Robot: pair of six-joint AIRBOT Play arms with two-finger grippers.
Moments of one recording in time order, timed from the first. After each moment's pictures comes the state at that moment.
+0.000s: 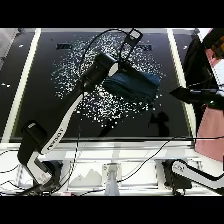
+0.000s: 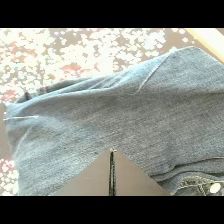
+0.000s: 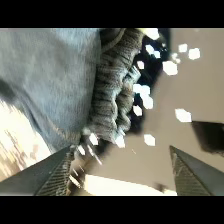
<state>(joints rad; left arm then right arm) -0.73 -1.82 2.01 1.64 -0.89 -1.55 -0.47 -1.24 0.86 -0.72 1.02 0.96</state>
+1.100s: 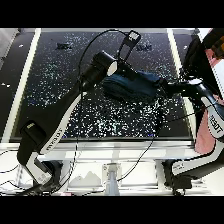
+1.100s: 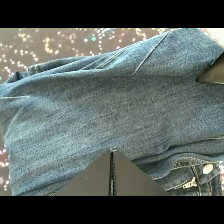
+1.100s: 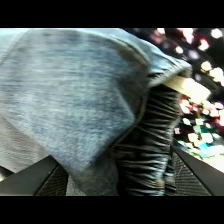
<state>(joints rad) -0.73 -1.81 2.01 1.61 -0.96 -1.56 -0.24 -1.69 1.18 -0.70 0.94 1.30</state>
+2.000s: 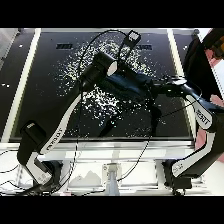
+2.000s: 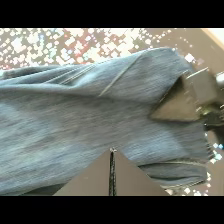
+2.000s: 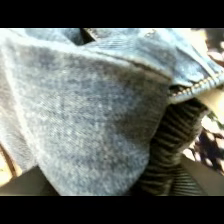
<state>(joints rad) -0.73 -1.81 2.01 1.62 -0.96 -1.55 -0.08 -1.85 1.22 -0.50 0.92 1.27</state>
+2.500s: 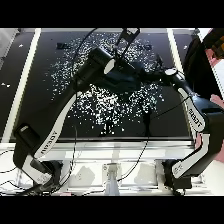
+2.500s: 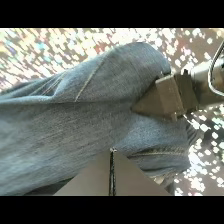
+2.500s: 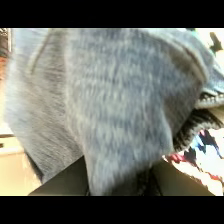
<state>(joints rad) -0.73 -1.75 2.01 1.72 -0.96 -1.55 0.04 -1.82 1.44 -0.51 0.76 1.18</state>
